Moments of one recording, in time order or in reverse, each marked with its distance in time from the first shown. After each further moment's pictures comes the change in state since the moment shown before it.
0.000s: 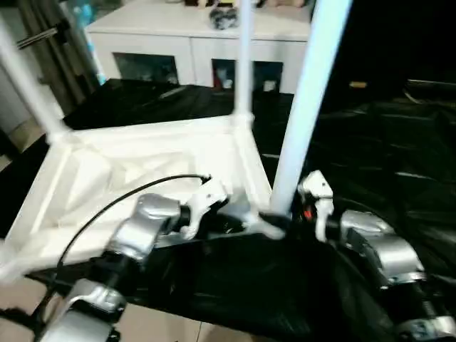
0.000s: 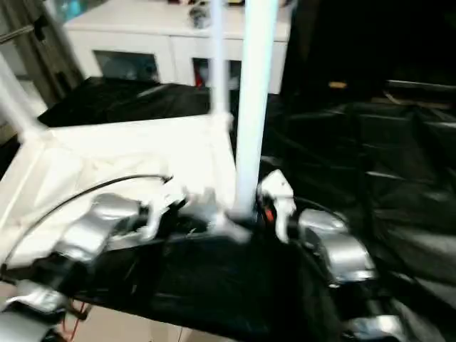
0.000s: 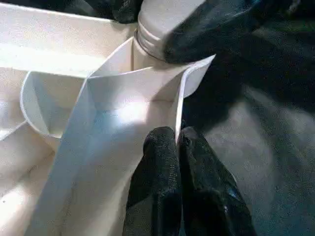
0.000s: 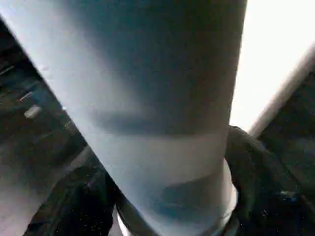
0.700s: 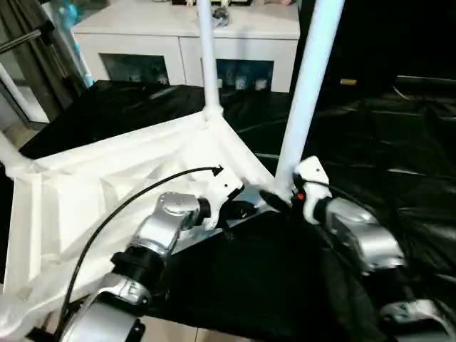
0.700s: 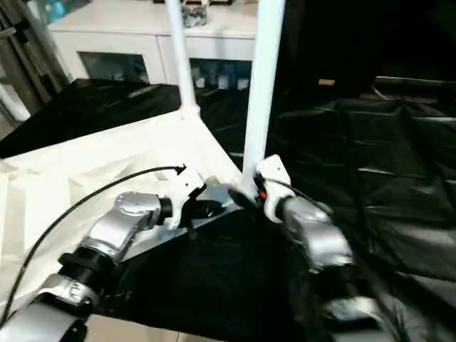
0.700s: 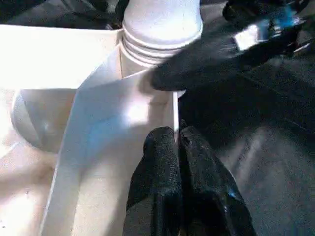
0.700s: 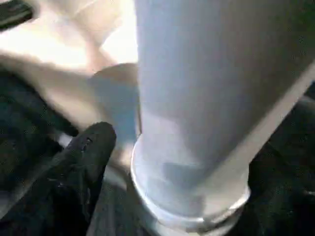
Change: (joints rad) left arm -0.046 -0.057 0.008 0.072 0.017 -0.047 0.056; right arm -0.051 -0.050 0.048 0.028 -0.088 -0.066 -0.028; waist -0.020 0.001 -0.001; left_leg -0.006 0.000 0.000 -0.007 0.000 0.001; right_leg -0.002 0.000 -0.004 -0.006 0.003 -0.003
